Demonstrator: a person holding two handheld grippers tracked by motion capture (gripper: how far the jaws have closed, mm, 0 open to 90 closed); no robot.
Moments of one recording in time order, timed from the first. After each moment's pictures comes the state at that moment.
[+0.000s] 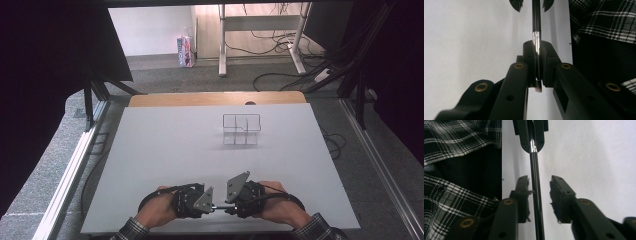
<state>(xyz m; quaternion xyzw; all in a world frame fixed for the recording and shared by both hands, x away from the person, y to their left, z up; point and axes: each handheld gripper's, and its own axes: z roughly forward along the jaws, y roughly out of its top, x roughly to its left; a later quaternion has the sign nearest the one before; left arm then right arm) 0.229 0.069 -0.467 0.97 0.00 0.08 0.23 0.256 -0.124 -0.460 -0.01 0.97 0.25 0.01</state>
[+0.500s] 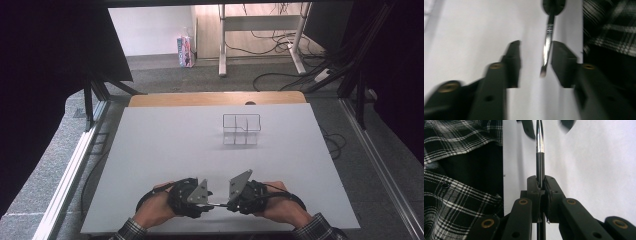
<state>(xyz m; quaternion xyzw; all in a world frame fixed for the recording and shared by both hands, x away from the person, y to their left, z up) 0.235 0.087 -0.463 0.95 0.08 0.10 0.30 0.260 -0.131 -0.460 0.00 0.97 0.25 0.00</state>
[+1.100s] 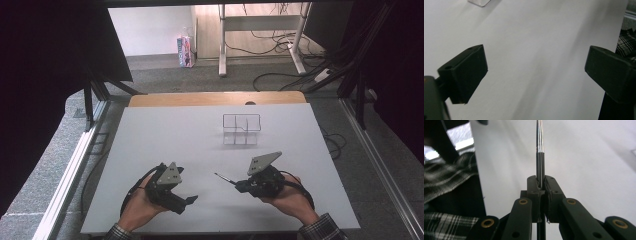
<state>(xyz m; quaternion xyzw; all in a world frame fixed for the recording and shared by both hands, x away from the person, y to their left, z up) 0.243 0.144 -0.465 0.89 0.26 0.12 0.37 0.285 -0.171 -0.442 0.16 0.92 0.36 0.02</state>
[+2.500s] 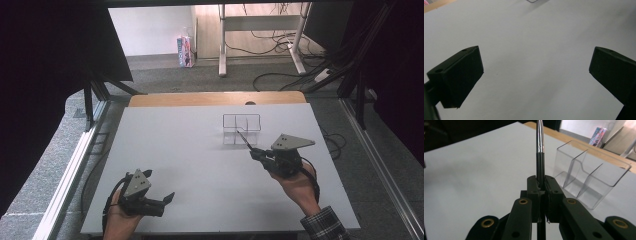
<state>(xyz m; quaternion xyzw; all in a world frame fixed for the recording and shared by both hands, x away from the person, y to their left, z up) 0.207 0.200 -0.478 0.81 0.38 0.20 0.40 0.310 -0.205 -0.412 0.28 0.82 0.47 0.17</state>
